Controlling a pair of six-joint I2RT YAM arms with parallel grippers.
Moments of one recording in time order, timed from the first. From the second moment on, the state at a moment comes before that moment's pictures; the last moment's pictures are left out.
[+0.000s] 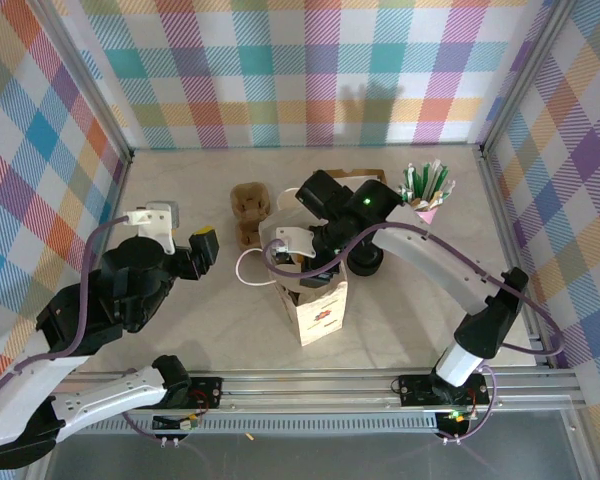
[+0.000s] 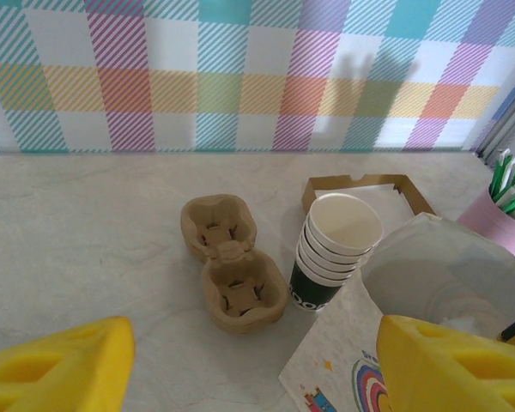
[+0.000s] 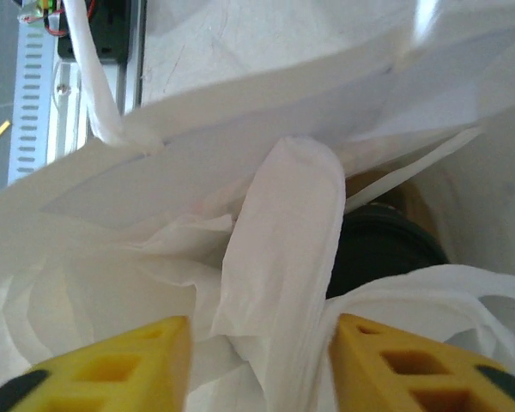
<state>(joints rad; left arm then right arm) -0.90 0.77 1.28 -0.95 -0.65 -0.41 0.91 1.65 1.81 -1.34 -0.33 -0.68</state>
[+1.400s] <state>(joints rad) -0.58 1.04 1.41 -0.72 -0.60 -0.13 0.56 1.14 1.69 -0.71 -0.01 -0.31</state>
